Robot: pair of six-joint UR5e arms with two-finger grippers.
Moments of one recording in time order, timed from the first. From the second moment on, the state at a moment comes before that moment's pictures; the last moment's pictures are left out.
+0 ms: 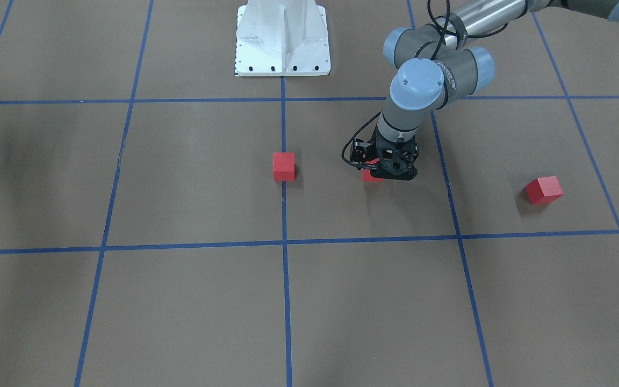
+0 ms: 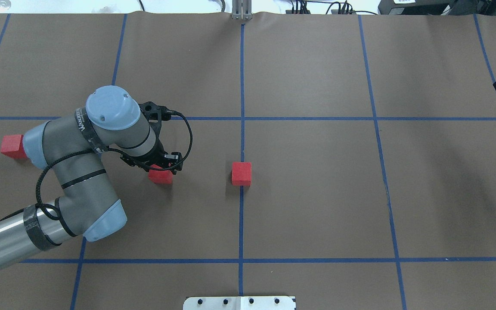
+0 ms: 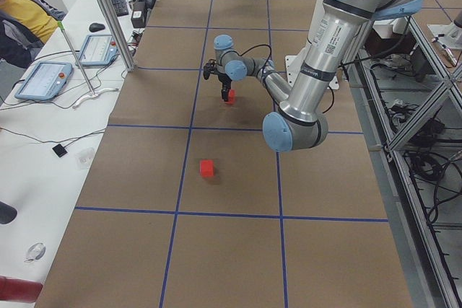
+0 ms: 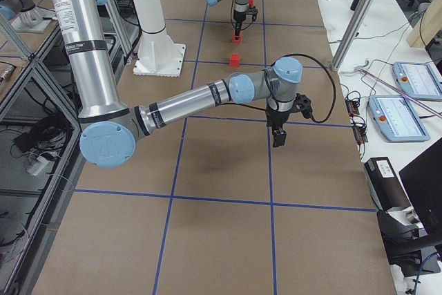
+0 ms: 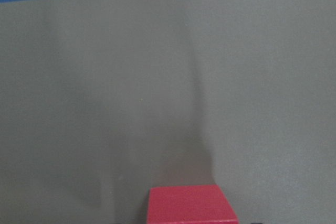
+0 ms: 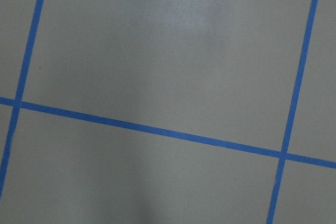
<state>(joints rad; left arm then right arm) -0.60 -2.08 -1.66 -1.69 -2.02 -1.02 1.33 -1.37 1.74 -1.72 2.25 0.14</state>
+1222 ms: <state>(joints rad) -0.63 -2.44 -1.33 -1.68 -2.02 -1.02 1.33 -1.37 1.74 -1.72 2.24 0.14</state>
